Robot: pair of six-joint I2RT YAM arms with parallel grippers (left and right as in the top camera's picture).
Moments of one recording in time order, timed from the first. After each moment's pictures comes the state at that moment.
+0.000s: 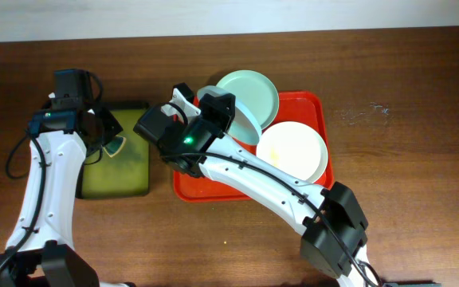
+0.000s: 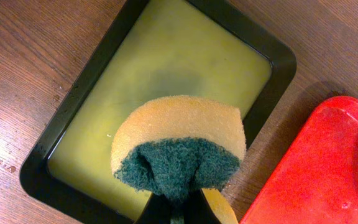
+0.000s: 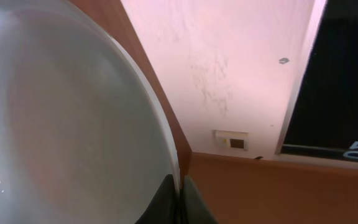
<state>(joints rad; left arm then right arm) 0.10 1.60 1.35 -0.92 -0.10 -0.51 0.93 2.10 1.95 -1.06 1.21 -0.25</state>
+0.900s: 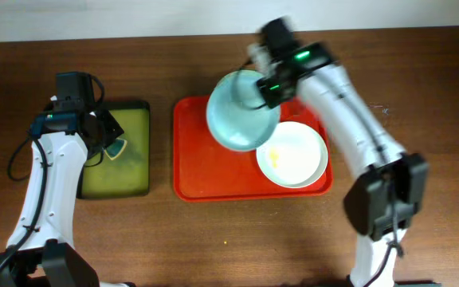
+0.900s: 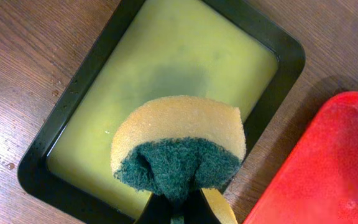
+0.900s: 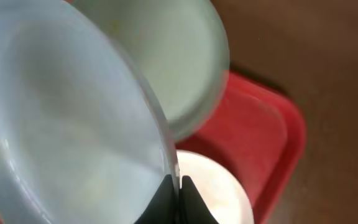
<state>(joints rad) 0.10 1.60 1.33 -0.91 -0.10 -0.51 0.27 2.06 1.98 -1.12 -0.09 -0.11</state>
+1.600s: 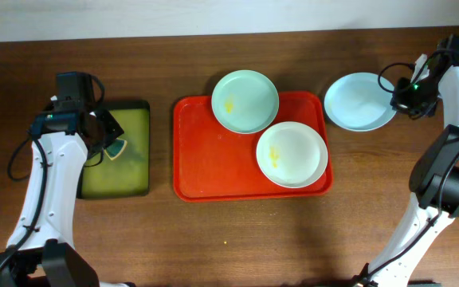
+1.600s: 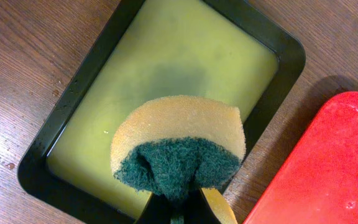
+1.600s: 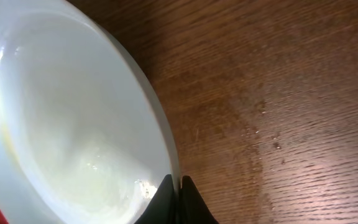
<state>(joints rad) 0.10 1.60 1.33 -0.91 -0.10 -0.51 -0.41 2.28 1.98 -1.07 -0.16 0.02</state>
